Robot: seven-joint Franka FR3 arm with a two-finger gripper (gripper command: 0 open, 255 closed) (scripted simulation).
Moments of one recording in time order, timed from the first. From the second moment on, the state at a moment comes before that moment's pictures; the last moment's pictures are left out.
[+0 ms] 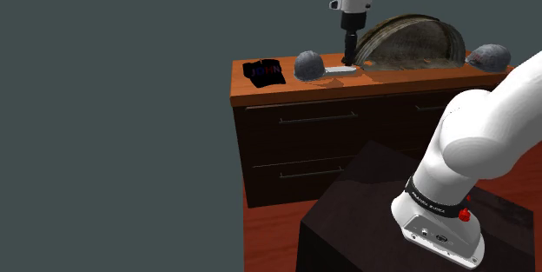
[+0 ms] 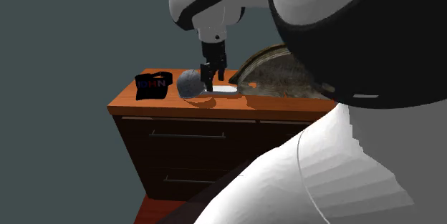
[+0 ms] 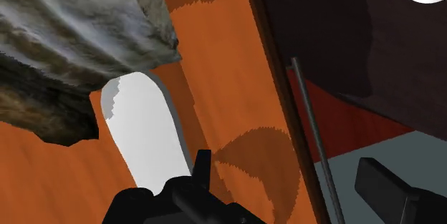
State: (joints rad) arm 0.11 -0.45 -0.46 -2.29 -0.22 1.83 -0.74
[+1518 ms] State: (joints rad) arm 0.21 -0.07 -0.64 -2.15 -0.03 2.07 -1.26
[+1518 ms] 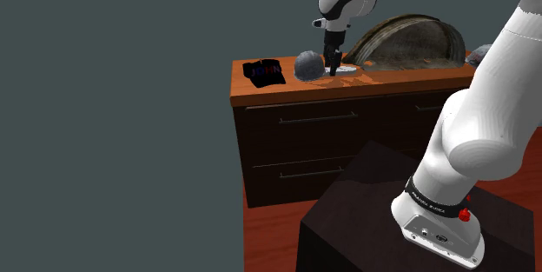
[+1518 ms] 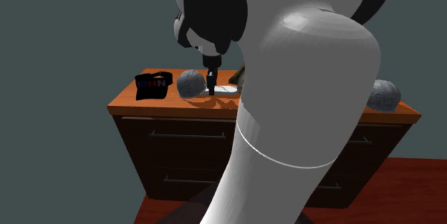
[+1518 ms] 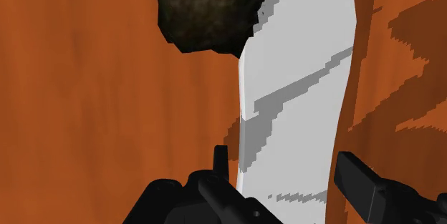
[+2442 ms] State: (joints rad) arm 0.21 -0.11 -0.63 -2.06 -0.06 1.95 -1.24
